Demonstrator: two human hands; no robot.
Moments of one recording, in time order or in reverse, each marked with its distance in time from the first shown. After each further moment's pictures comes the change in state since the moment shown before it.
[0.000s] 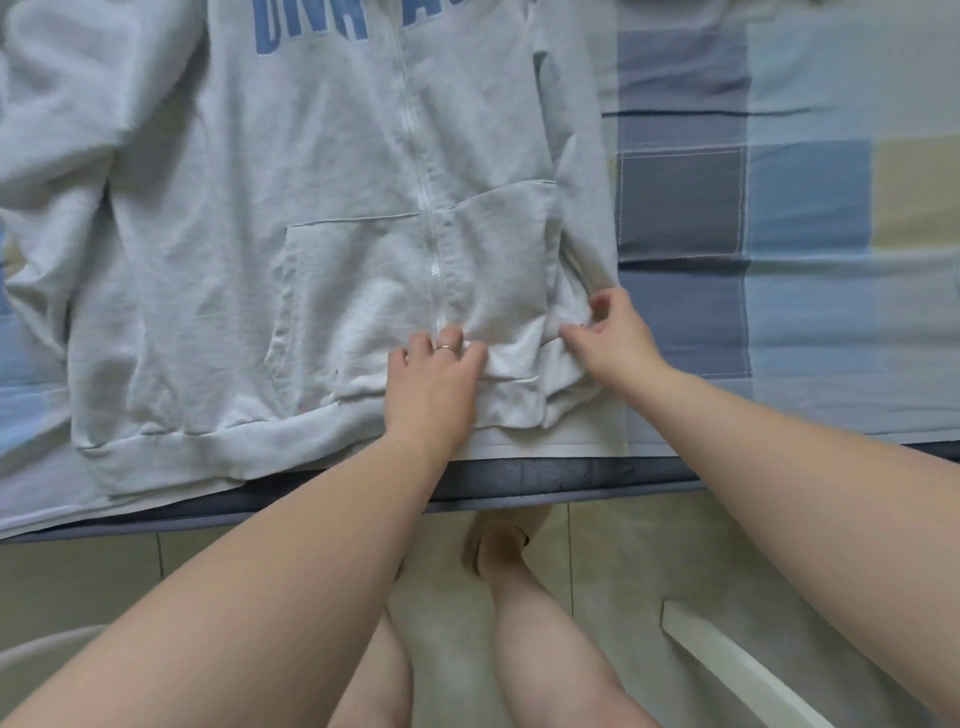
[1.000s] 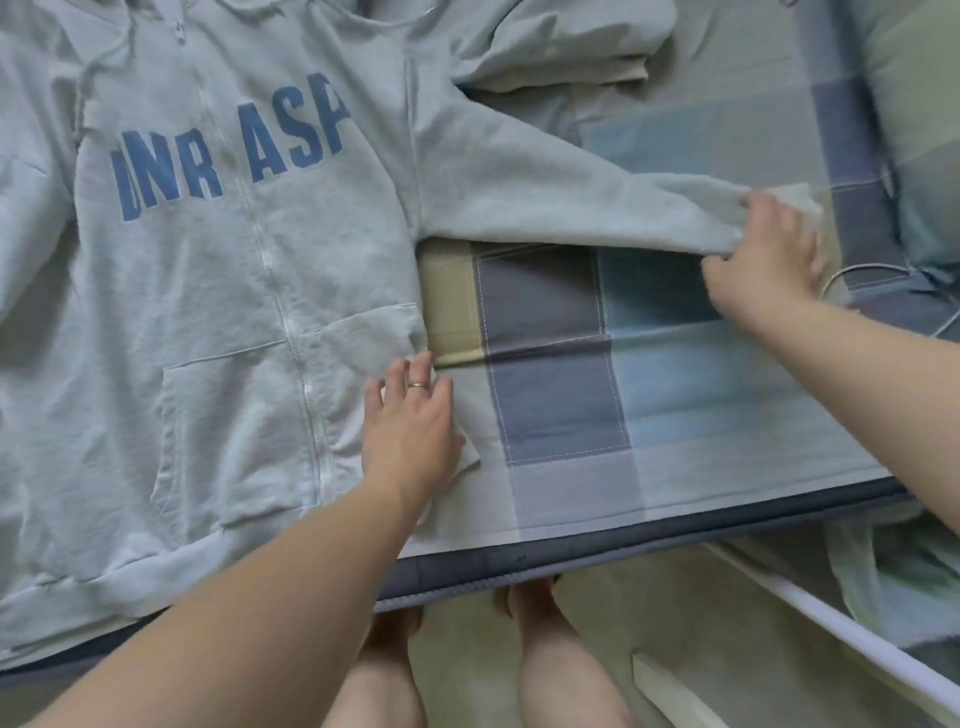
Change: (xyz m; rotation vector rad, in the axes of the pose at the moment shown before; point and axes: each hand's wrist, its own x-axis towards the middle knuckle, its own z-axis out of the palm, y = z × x) left_hand 0.073 0.111 -0.061 0.101 -0.002 0.017; right_hand 0.102 0.040 -0.268 -0.361 0.553 -0.010
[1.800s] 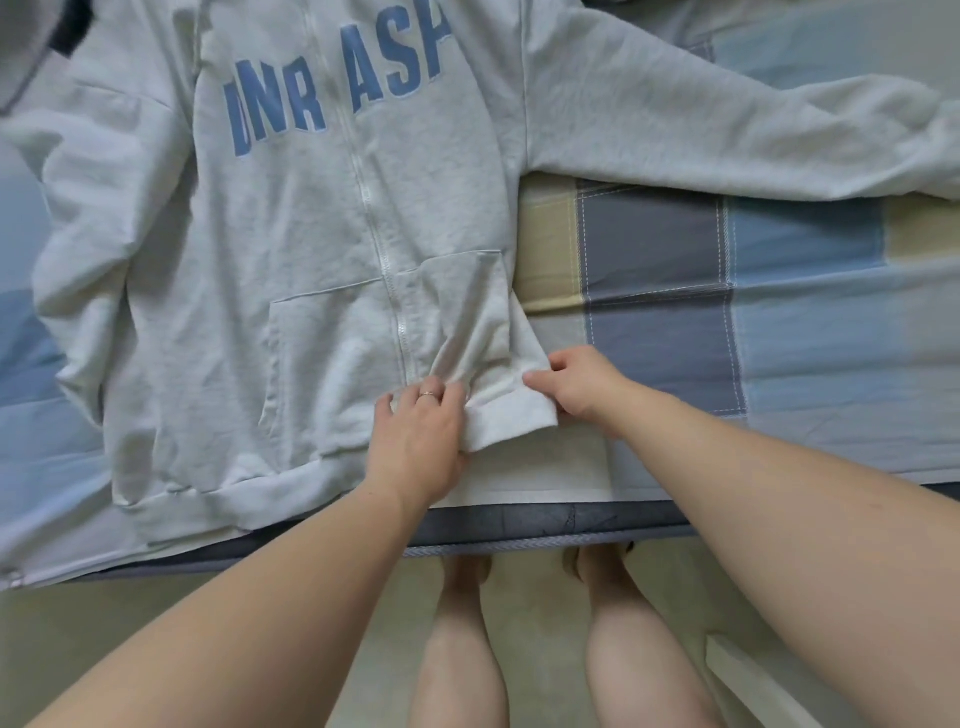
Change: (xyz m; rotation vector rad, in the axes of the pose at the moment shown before) left_hand -0.064 -0.076 0.042 0.016 -0.143 -0.042; right_hand -0.186 -0.110 0.142 0.558 -1.002 0.000
